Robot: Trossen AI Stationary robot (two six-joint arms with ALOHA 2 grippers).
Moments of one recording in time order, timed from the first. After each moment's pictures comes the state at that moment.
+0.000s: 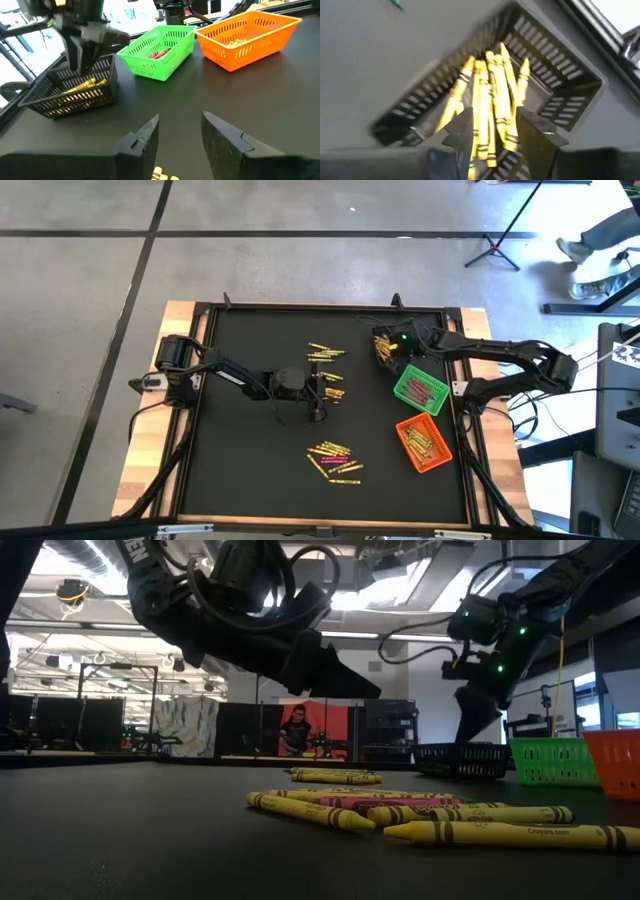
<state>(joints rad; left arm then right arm) 0.00 1.87 0.81 0.77 -0.10 0.17 -0.52 1.26 0.61 -0.32 0.18 0.00</state>
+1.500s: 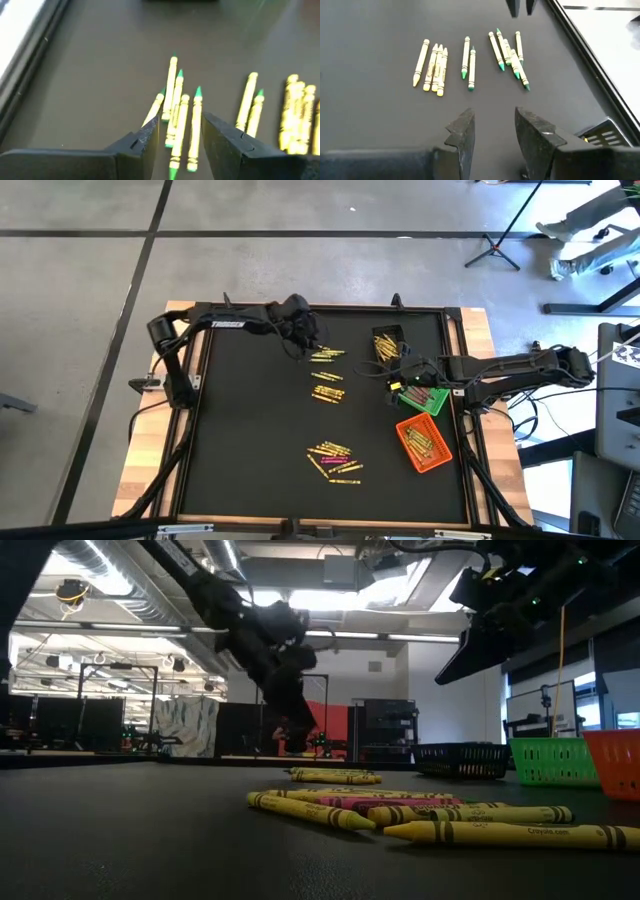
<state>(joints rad) 0.53 1.82 1.14 -0.18 0.27 0.25 -0.02 1.06 0.61 -0.23 0.28 -0.03</state>
